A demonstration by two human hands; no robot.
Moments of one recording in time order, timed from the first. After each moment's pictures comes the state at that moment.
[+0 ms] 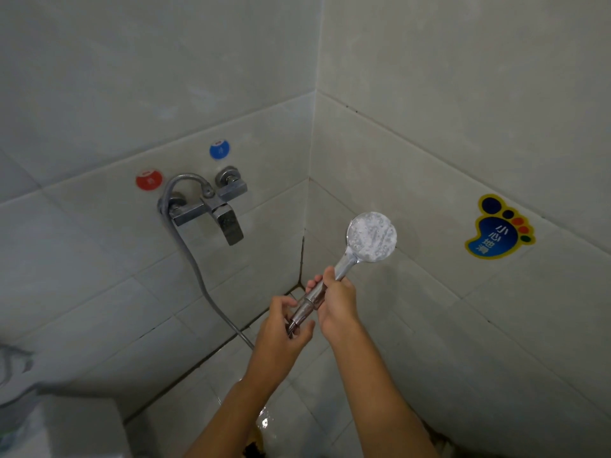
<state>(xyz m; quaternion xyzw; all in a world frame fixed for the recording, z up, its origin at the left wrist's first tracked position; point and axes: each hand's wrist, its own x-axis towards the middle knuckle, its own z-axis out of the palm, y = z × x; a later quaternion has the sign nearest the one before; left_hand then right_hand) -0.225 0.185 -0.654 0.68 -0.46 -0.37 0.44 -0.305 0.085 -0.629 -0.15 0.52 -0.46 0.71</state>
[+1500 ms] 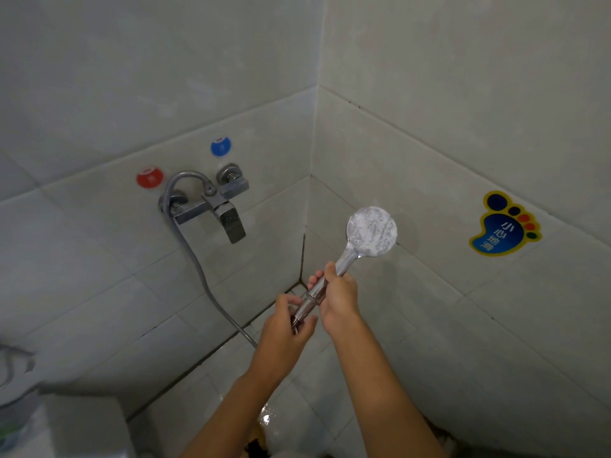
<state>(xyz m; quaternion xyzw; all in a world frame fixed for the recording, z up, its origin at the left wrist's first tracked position) -0.220 0.180 -0.654 0.69 -0.47 -0.37 0.41 -0.297 0.081 -0.629 -0.16 0.53 -0.45 0.70</state>
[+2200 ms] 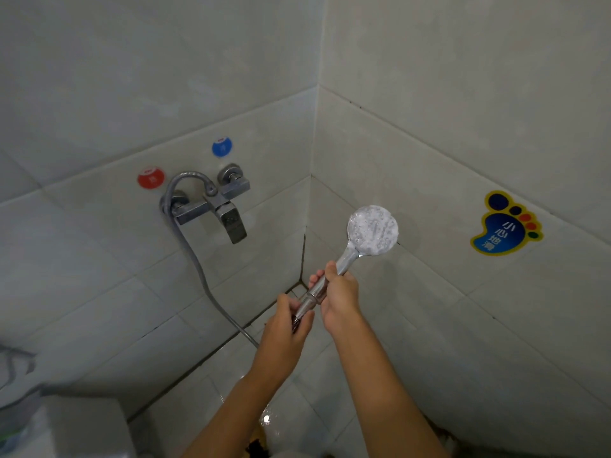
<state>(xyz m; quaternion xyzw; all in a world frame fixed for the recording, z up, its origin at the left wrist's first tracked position) -0.217 0.181 -0.660 0.68 -0.48 -0.37 0.41 -0.295 0.082 -0.626 -0.18 0.54 -0.45 0.69</state>
